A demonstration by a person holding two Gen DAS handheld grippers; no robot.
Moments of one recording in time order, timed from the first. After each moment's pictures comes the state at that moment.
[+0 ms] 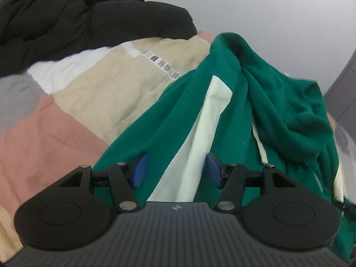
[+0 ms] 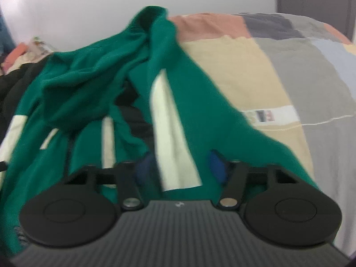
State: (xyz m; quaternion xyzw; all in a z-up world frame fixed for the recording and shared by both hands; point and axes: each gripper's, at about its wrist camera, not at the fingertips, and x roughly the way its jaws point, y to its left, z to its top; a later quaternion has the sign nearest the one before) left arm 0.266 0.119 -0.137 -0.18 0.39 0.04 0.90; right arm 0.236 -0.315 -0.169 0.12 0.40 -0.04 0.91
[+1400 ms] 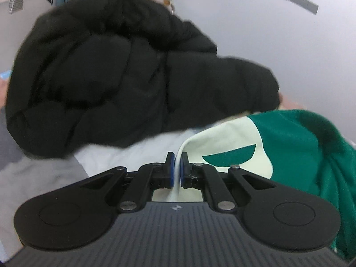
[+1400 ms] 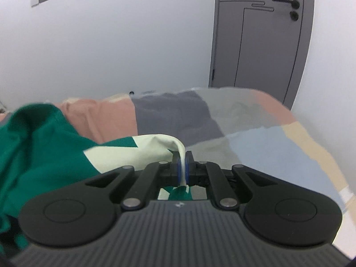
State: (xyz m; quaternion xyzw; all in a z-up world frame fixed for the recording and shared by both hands) left arm 0.367 0.268 -0.121 -0.17 0.32 0.19 0.91; right arm 0.348 -0.477 -0.132 0.05 0.29 -0.21 0.93
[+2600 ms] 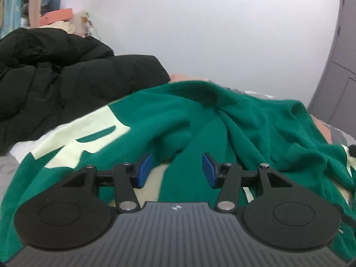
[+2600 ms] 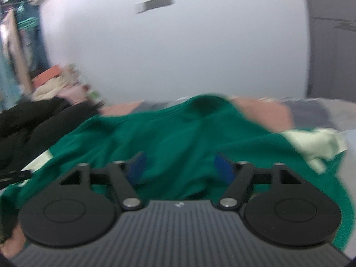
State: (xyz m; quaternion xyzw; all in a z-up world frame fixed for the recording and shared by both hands) left arm 0.317 0.097 -0.088 -0.08 0.29 0.00 0.95; right arm 0.276 -0.250 -0.075 0.07 0.27 0.08 0.96
